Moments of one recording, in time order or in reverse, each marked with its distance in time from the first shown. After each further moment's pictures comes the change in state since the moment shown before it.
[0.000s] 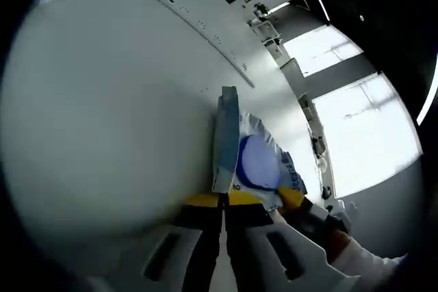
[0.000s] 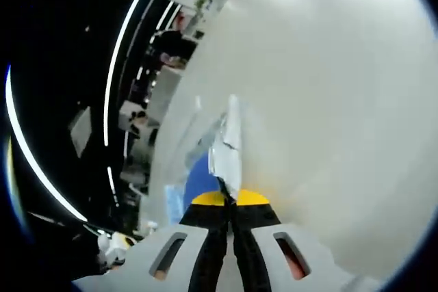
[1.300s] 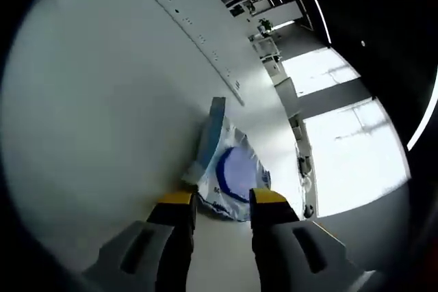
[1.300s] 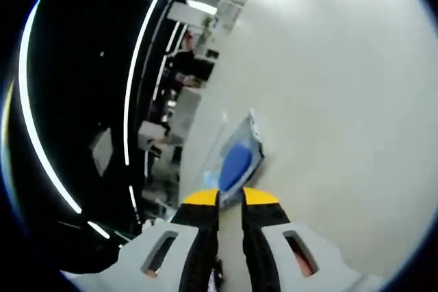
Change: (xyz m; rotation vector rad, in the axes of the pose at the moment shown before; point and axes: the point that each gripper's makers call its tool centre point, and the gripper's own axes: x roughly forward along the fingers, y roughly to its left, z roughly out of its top) left arm -0.019 -0.027 0.014 -0.105 -0.072 -0.069; right arm -0.116 0.024 -0.005 0.094 -0.105 0.125
